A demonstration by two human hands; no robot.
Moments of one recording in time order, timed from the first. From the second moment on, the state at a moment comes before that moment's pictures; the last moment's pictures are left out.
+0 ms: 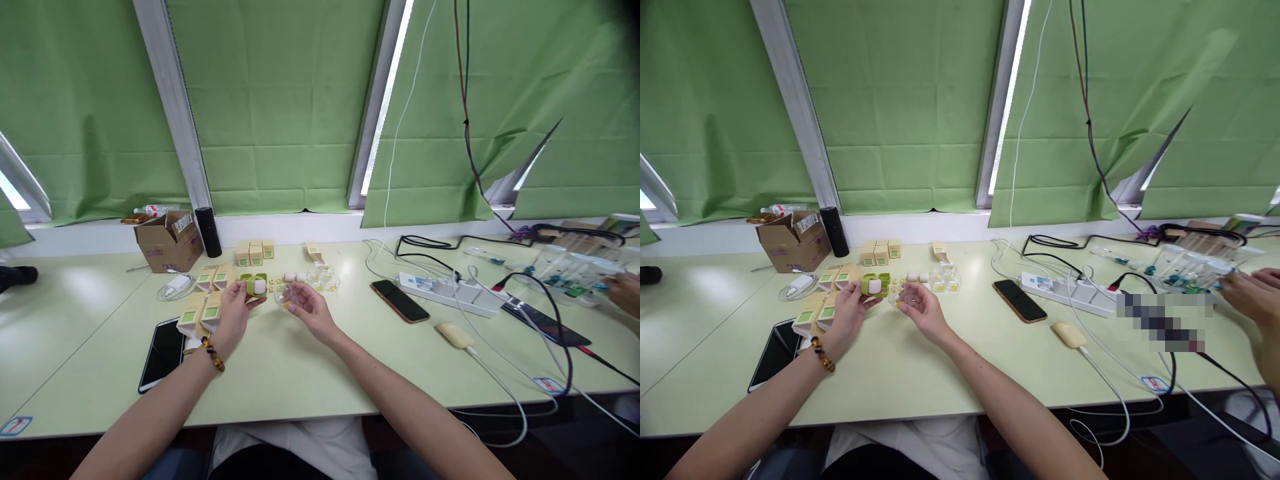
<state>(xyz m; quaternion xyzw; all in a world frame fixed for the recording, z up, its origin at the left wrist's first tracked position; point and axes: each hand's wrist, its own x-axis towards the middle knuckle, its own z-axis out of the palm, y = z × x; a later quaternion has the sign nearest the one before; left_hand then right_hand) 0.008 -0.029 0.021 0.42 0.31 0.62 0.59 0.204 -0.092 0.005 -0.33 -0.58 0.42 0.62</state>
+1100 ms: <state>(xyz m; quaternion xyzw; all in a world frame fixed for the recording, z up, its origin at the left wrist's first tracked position) 0.015 -0.038 0.012 0.40 0.33 0.54 0.67 0.205 -0.109 0.011 -0.34 -0.68 0.12 0.64</state>
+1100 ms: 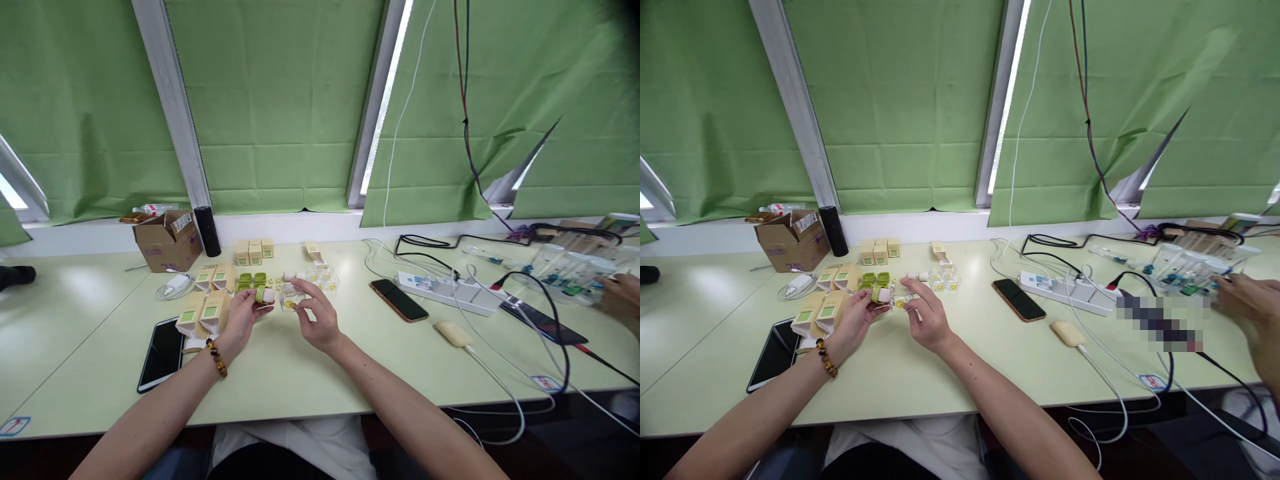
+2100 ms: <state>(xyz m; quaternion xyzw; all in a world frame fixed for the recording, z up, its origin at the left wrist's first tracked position) 0.014 -0.038 0.013 0.40 0.35 0.54 0.65 0.307 -0.096 0.062 -0.54 -0.57 0.11 0.61</state>
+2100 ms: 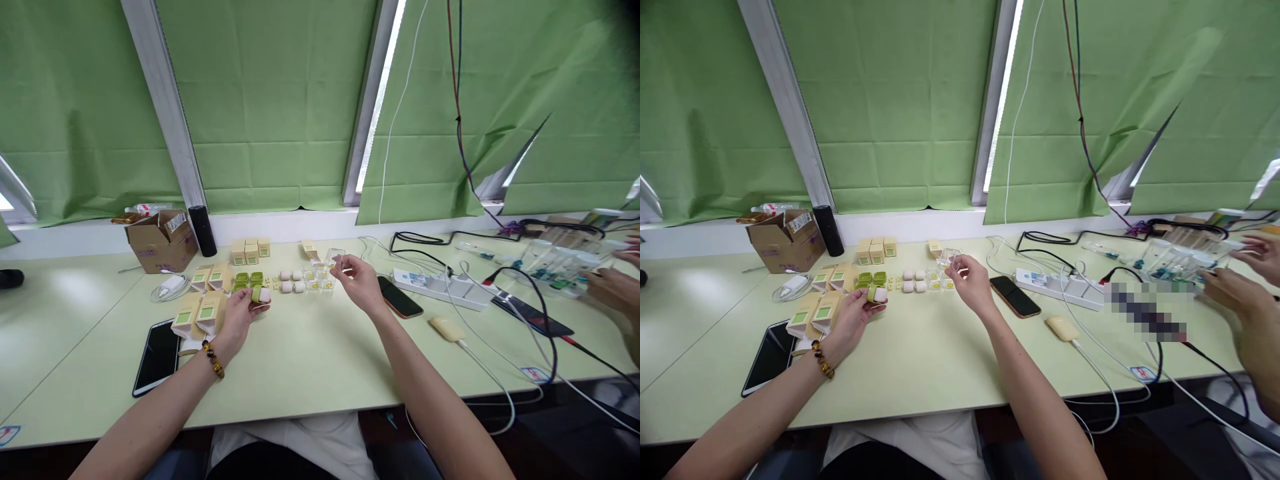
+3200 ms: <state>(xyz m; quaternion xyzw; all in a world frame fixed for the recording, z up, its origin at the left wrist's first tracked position) 0.014 -0.036 0.010 0.41 0.35 0.54 0.64 0.317 -0.111 0.044 -0.73 -0.60 -0.11 0.29</state>
